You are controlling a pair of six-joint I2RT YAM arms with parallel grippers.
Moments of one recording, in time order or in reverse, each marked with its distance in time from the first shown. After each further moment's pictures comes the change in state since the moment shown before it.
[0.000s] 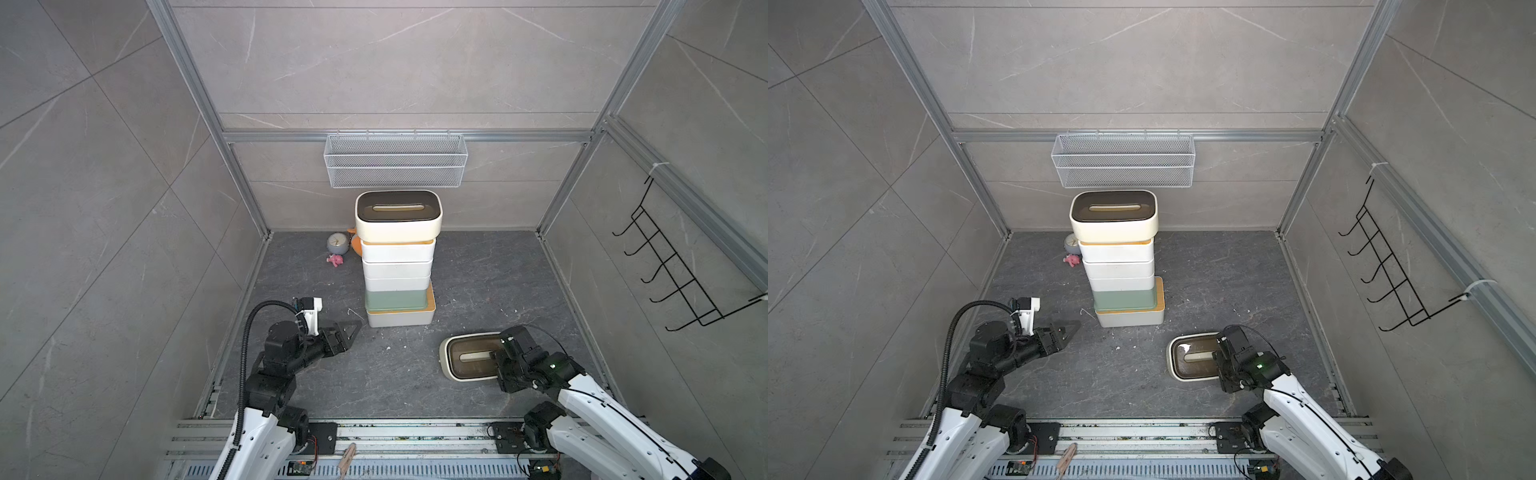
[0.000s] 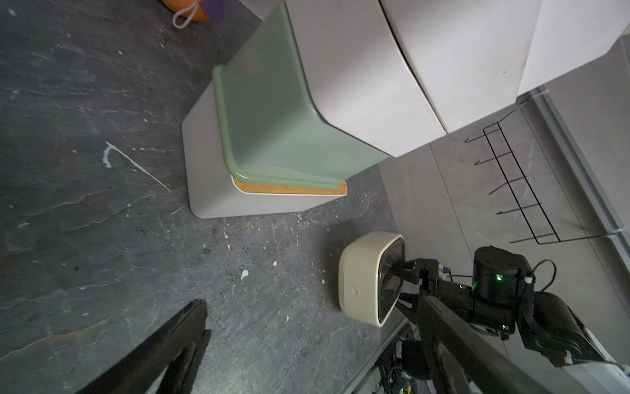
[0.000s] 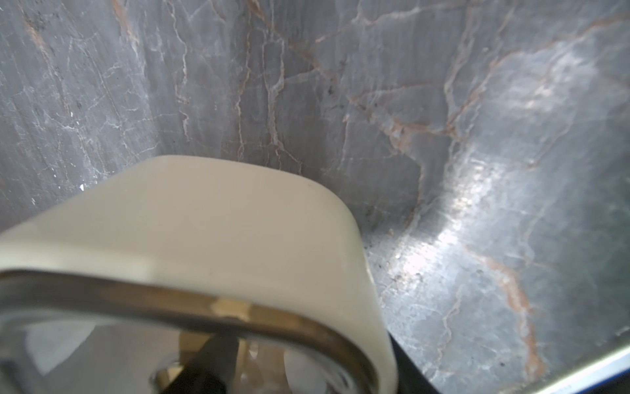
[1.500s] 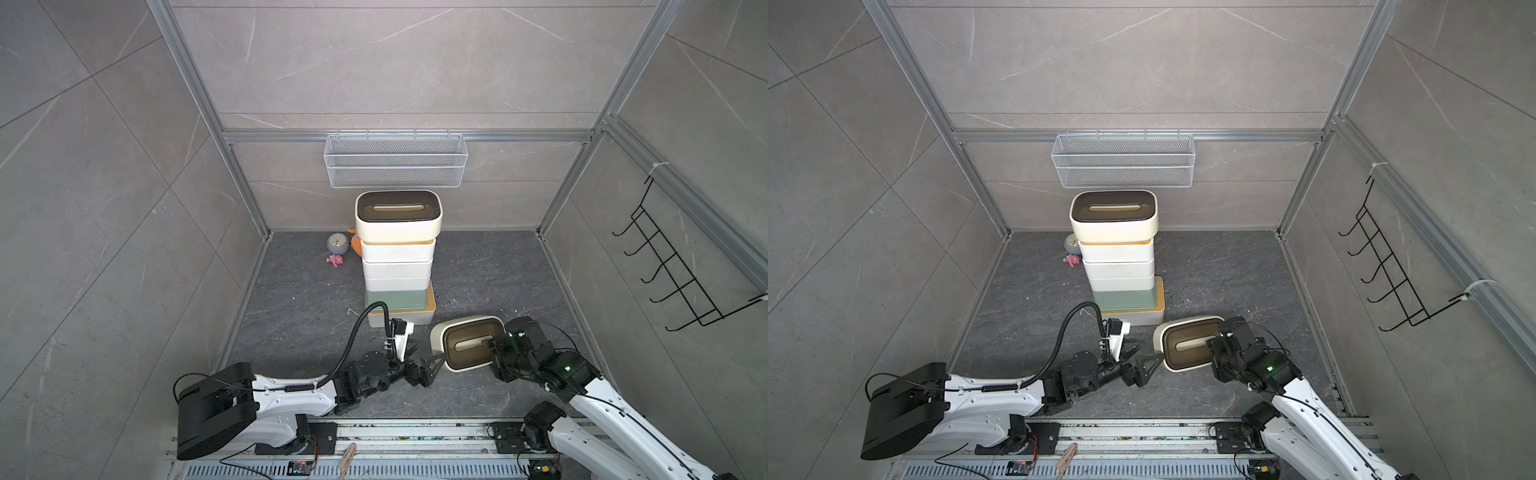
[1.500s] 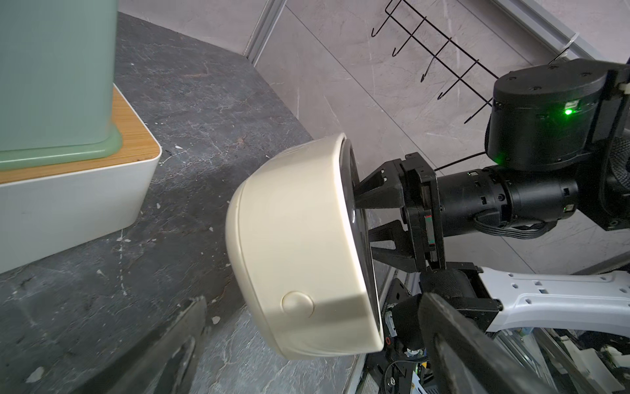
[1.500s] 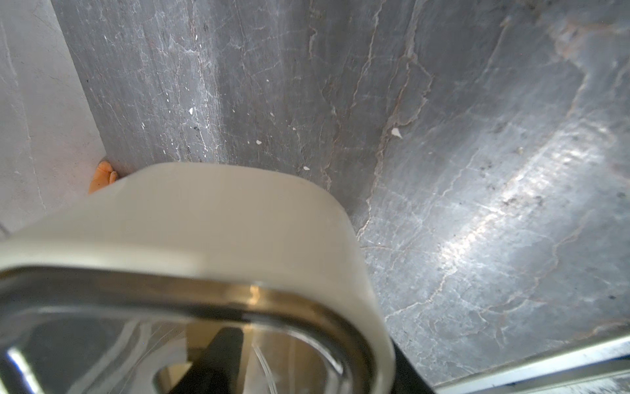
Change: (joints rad) left arm -0.937 0.758 -0.057 1.089 -0.663 0.046; right arm 0.053 -0.064 0.131 0.031 -0.068 -0.001
